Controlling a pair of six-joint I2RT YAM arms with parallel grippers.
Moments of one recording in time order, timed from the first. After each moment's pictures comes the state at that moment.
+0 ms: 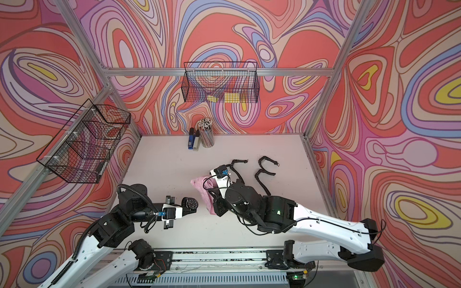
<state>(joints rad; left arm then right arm) -0.61 0.61 0.74 -0.50 0.77 0.69 1.26 1.10 1.22 -0.52 0.35 0.38</state>
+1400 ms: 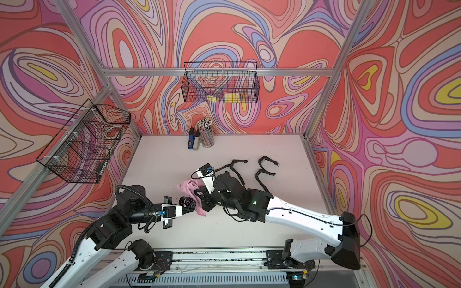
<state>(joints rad) -0.60 0.59 0.75 -0.55 0.72 0.68 1.12 1.29 1.16 -0.29 0.00 0.37</state>
